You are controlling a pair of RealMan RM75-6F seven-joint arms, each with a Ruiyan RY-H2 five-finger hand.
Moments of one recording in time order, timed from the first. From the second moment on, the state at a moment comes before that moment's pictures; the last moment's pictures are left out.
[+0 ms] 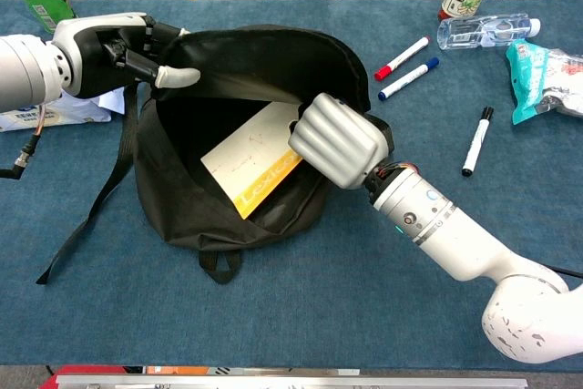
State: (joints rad) left arm -0.72 -1.08 -0.34 -1.99 0.73 0.55 -0.54; right arm 0.57 -1.93 0.10 -1.20 -1.70 1.15 -1.34
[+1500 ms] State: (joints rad) left arm -0.72 -1.04 -0.32 -2.01 0.74 0.53 -0.55; right arm 0.62 -1.90 0.13 -1.27 -1.55 1.10 -1.19
